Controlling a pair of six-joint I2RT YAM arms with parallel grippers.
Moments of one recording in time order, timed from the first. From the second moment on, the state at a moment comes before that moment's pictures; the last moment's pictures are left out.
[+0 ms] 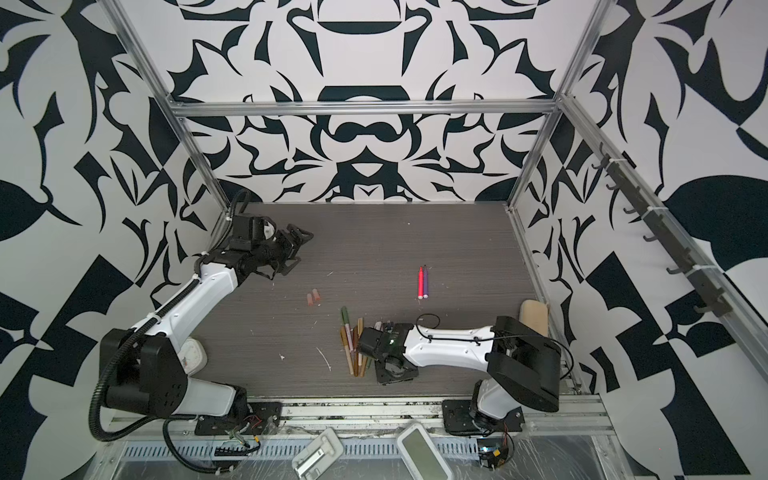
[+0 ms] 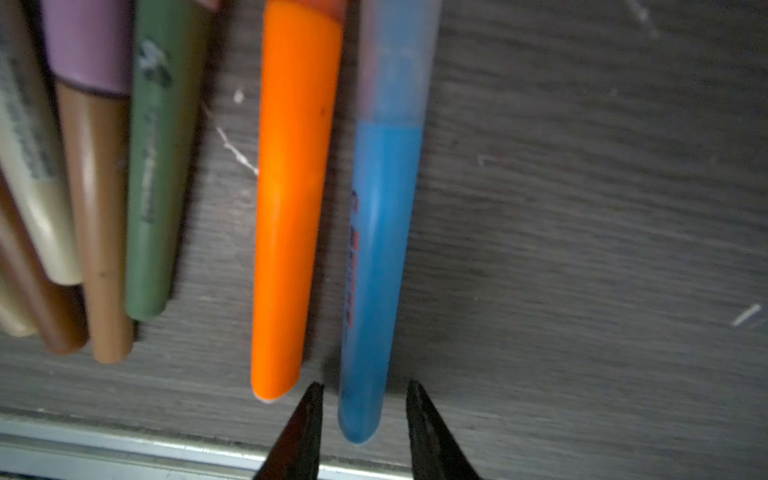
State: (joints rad) left arm -0.21 1.43 1.10 -0.36 0.42 -1.05; right arm 1.16 1.51 0.79 -0.78 -0.02 1.02
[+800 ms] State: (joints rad) left arm -0.34 1.61 1.22 -0.42 0.52 -1.07; right arm 0.72 1.45 0.94 -0.90 -0.15 0.67
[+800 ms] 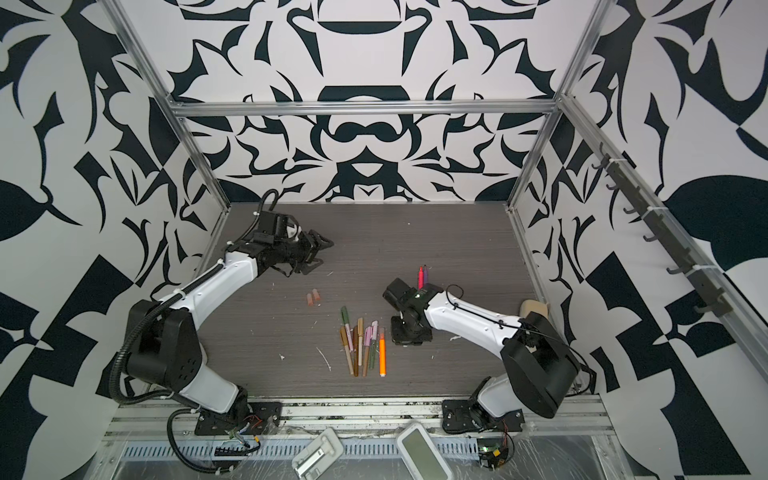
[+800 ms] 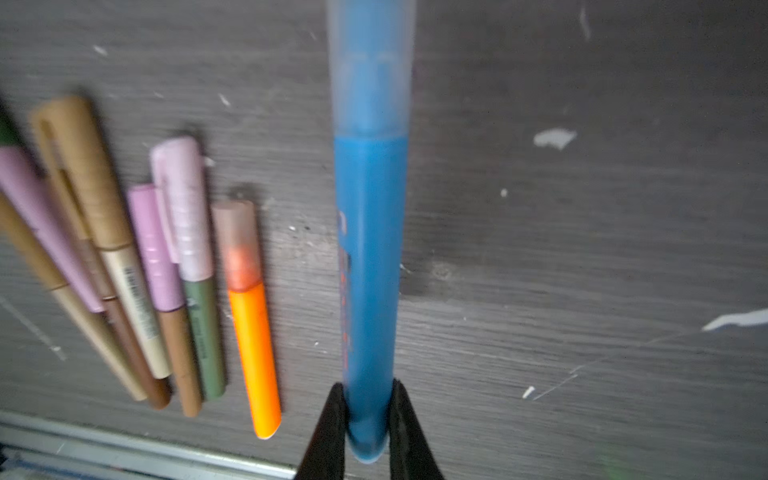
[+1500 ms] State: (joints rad) left arm -0.63 1.86 1.56 -0.73 0.51 -1.05; right arm 0.54 1.59 1.31 -0.89 -0.69 0.46
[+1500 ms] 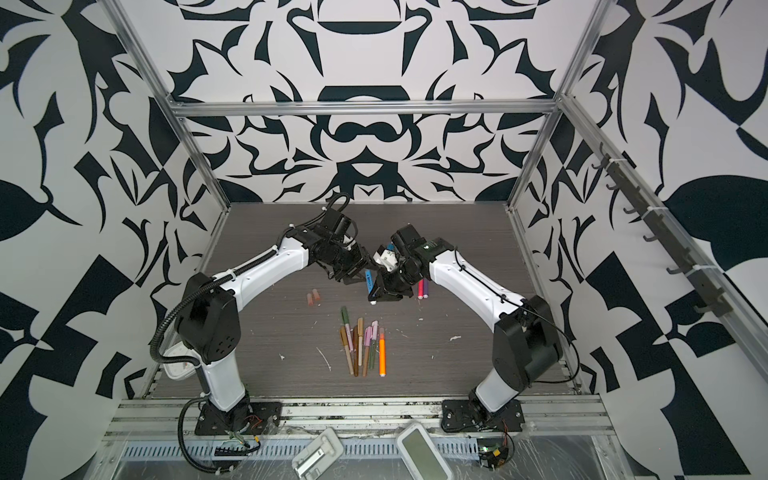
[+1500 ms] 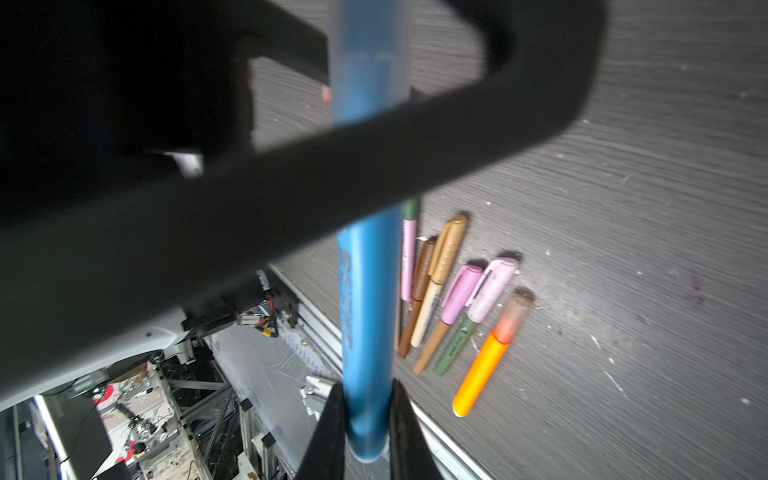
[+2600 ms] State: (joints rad) left arm -0.63 1.94 1.77 -0.94 0.46 -0.90; right arm 0.52 1.51 1.29 -0.96 -0.78 0.44
